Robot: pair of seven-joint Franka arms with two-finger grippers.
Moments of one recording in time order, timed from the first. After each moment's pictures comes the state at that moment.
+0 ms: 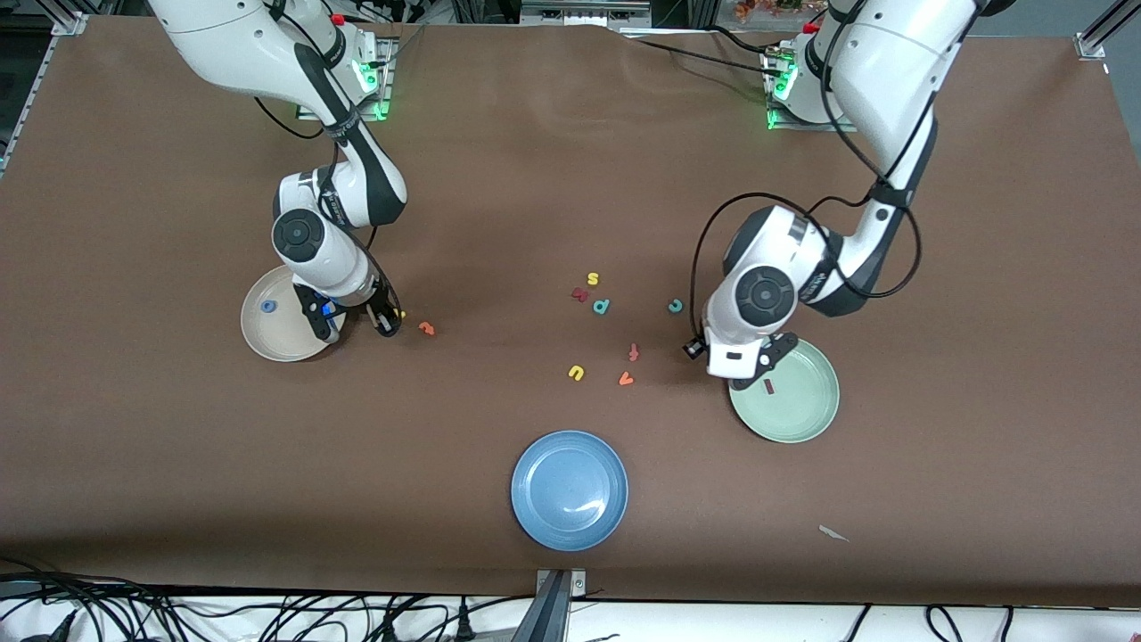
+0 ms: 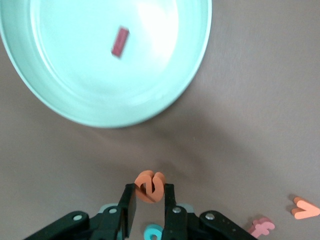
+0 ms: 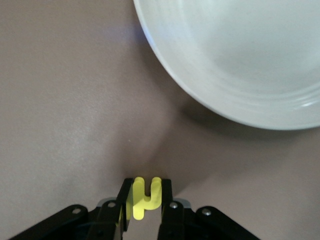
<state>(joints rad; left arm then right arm) -0.26 0.61 -0.17 -1.67 0.07 2.11 -1.12 0.35 0.45 -0.02 -2.16 0.08 2.58 1.29</state>
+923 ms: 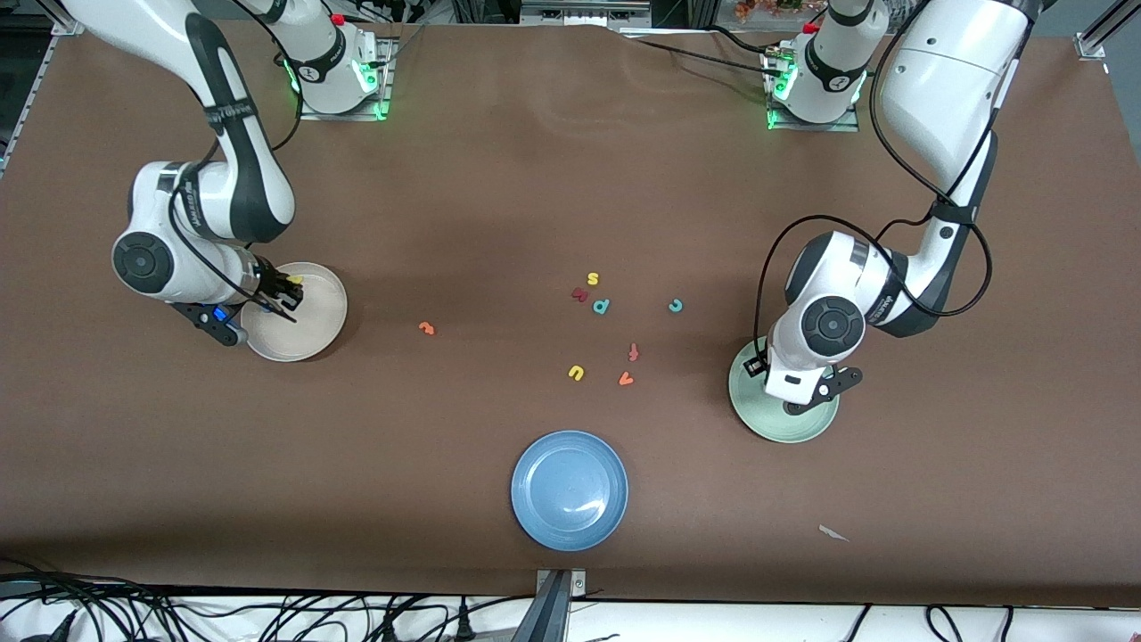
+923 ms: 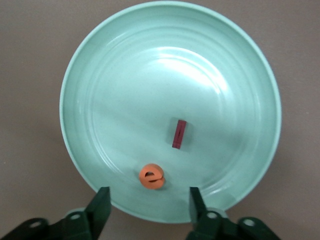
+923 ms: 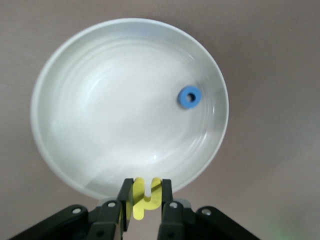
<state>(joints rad) -0.13 0.63 -0.18 -1.67 0.19 2.08 -0.91 0.34 0.35 -0.30 -2.09 0.07 2.13 0.58</state>
